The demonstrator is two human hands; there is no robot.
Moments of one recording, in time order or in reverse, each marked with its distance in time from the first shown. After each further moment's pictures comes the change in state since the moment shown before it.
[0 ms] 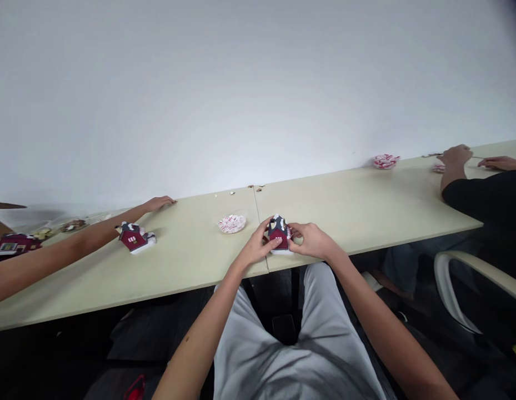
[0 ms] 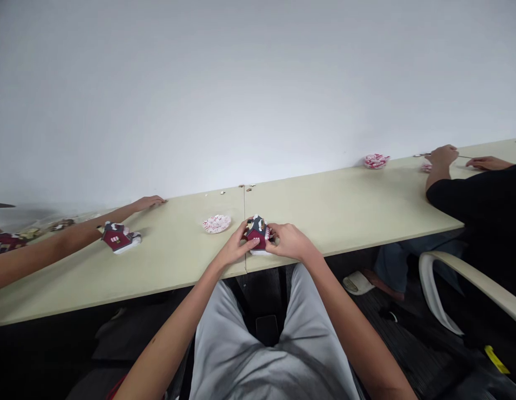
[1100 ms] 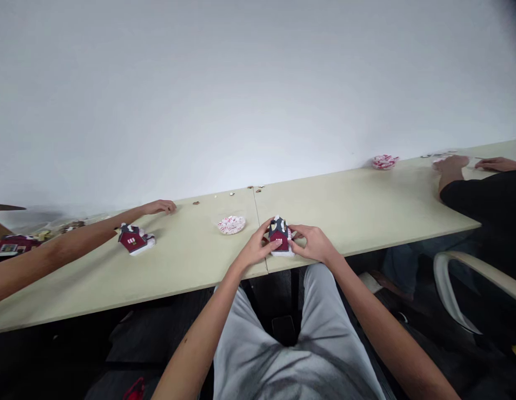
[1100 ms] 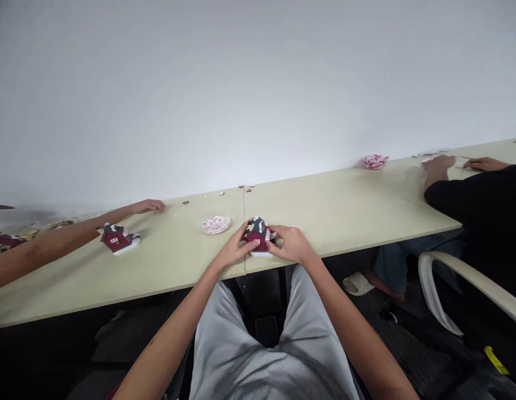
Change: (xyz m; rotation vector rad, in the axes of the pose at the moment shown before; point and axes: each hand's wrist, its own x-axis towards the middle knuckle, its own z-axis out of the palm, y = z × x) left_hand 0.000 0.002 0.000 -0.008 -0.028 -0.016; right_hand -0.008 0.026 0.021 -0.004 0.183 -0.097
